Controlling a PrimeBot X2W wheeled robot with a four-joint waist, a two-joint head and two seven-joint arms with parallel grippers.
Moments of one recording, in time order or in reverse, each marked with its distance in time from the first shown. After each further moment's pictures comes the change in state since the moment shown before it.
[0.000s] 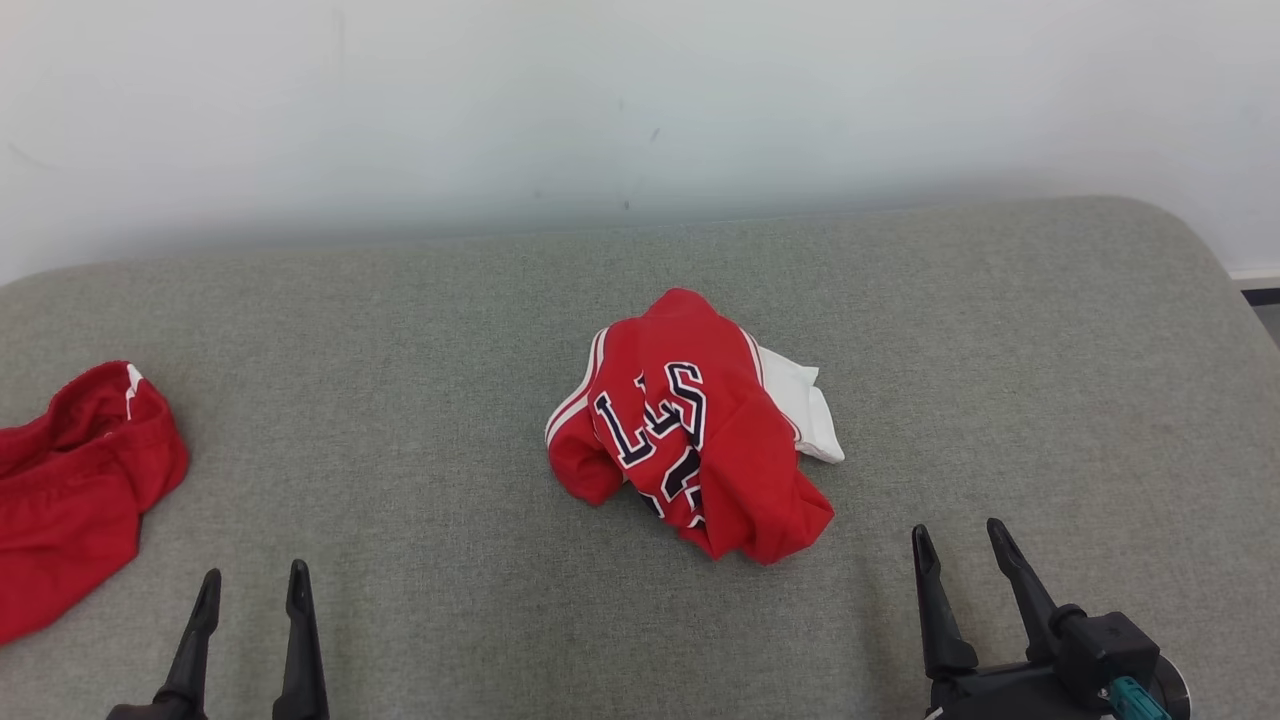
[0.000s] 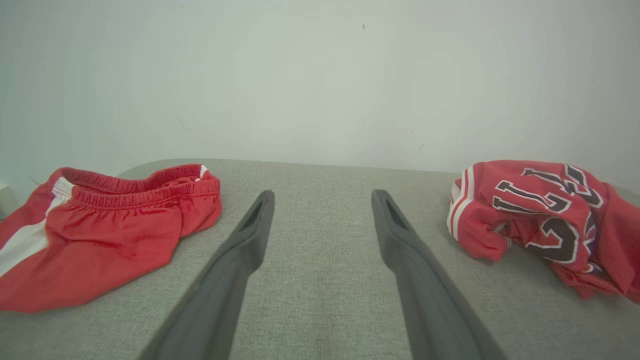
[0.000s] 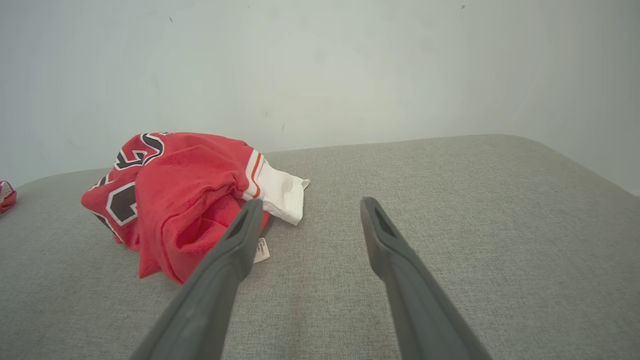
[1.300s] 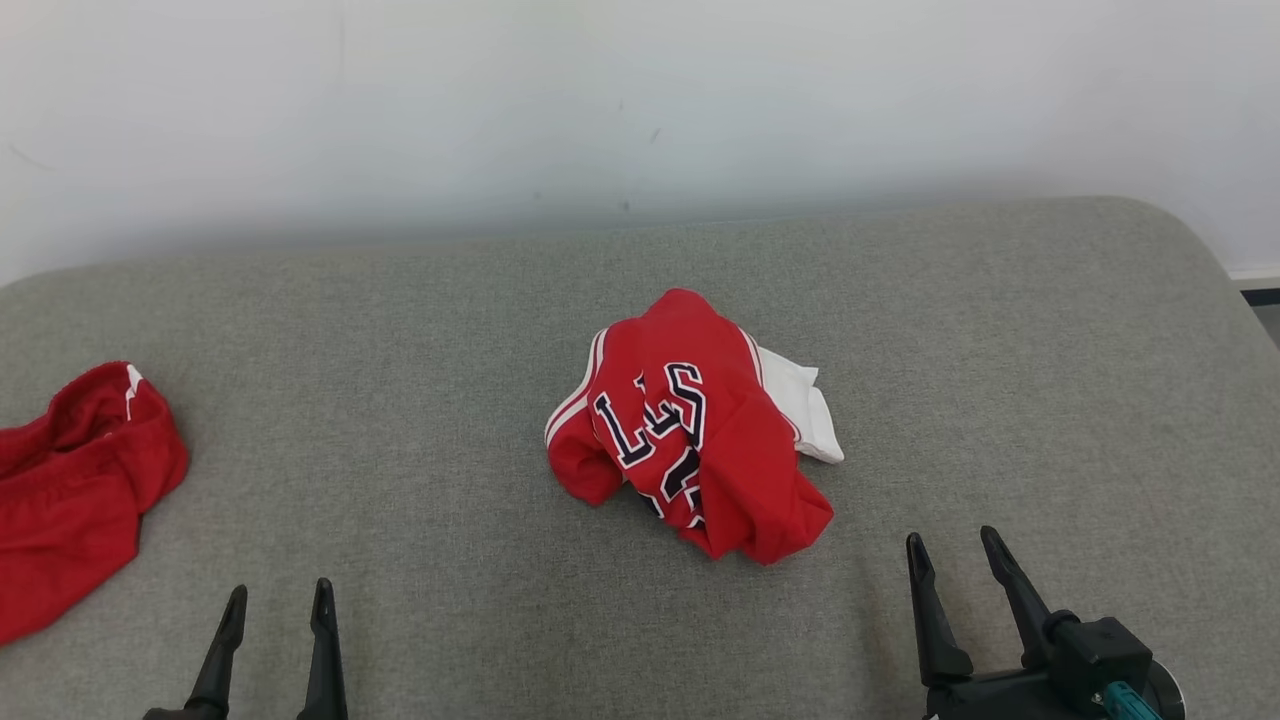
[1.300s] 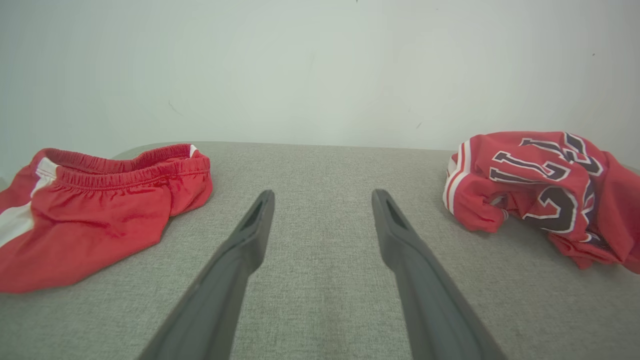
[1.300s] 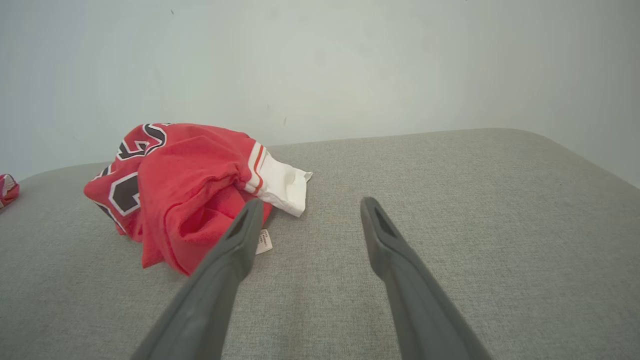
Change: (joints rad) left arm 0.003 -0.015 -0.004 0.053 0.041 -0.007 0.000; right arm 0.005 0.000 0.008 0.012 0.000 0.000 0.000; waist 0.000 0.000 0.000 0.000
